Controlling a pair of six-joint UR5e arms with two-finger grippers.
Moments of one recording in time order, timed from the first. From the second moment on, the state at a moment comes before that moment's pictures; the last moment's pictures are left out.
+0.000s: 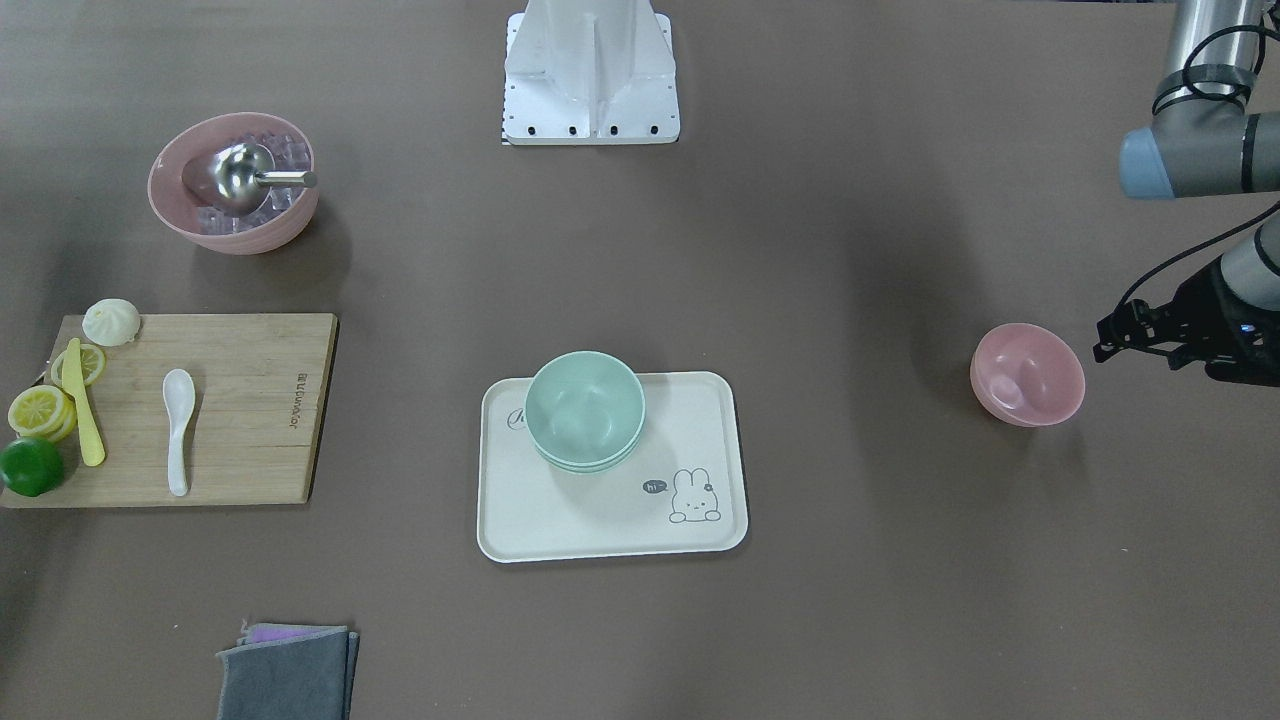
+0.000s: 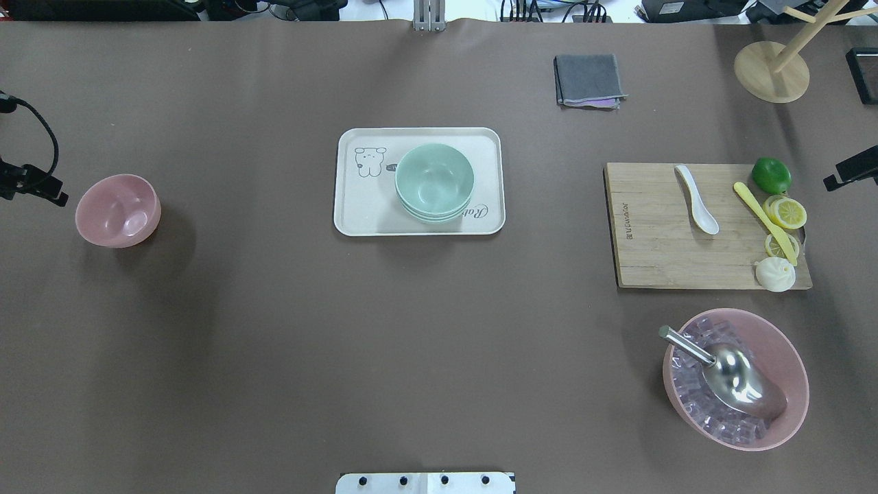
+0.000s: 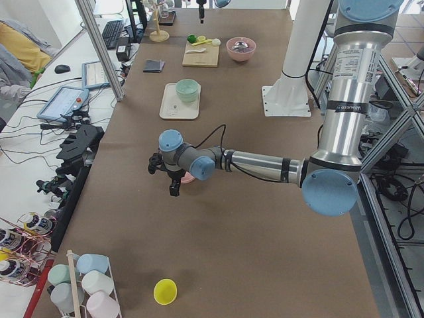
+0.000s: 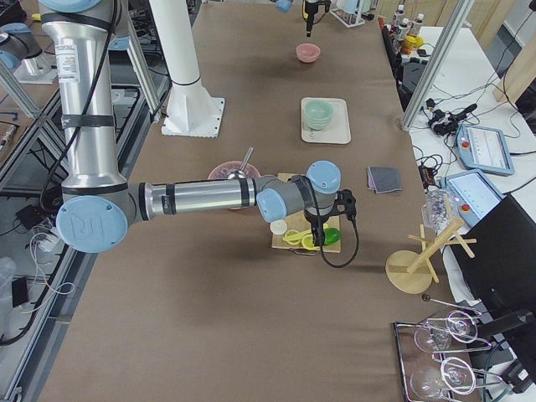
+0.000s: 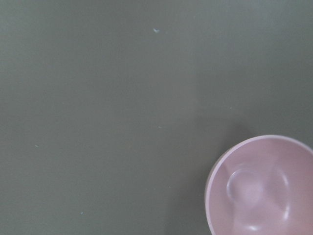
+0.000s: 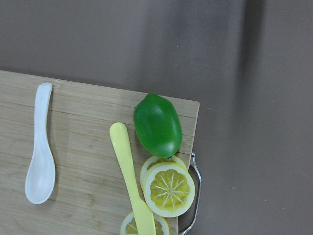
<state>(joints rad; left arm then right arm) -1.15 -1.68 -1.51 -1.96 -2.27 -0.46 1.31 -1.53 1.62 -1.29 2.39 0.29</state>
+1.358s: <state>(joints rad) -1.09 -1.85 -1.46 -1.94 -2.43 -0.58 1.29 -1.46 1.57 -1.29 2.39 0.30</state>
